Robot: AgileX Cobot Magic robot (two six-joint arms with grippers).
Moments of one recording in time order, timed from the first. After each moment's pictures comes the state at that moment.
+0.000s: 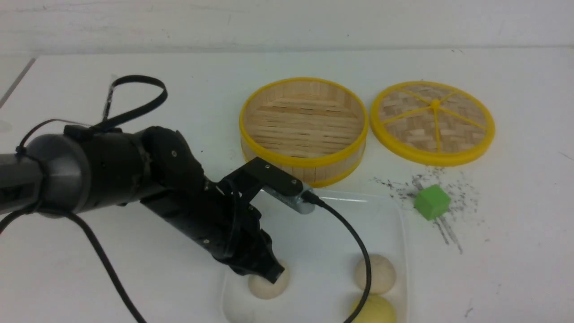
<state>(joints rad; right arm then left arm) 0.22 -0.02 -0.55 0.15 1.18 -0.24 -0.49 1.69 -0.96 -0.58 0.66 0.76</state>
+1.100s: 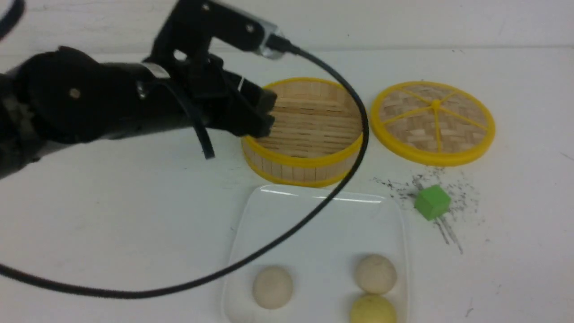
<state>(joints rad) 0.22 -0.02 -0.55 0.08 0.92 -0.26 -0.49 1.33 -1.03 -0.52 0.14 0.68</state>
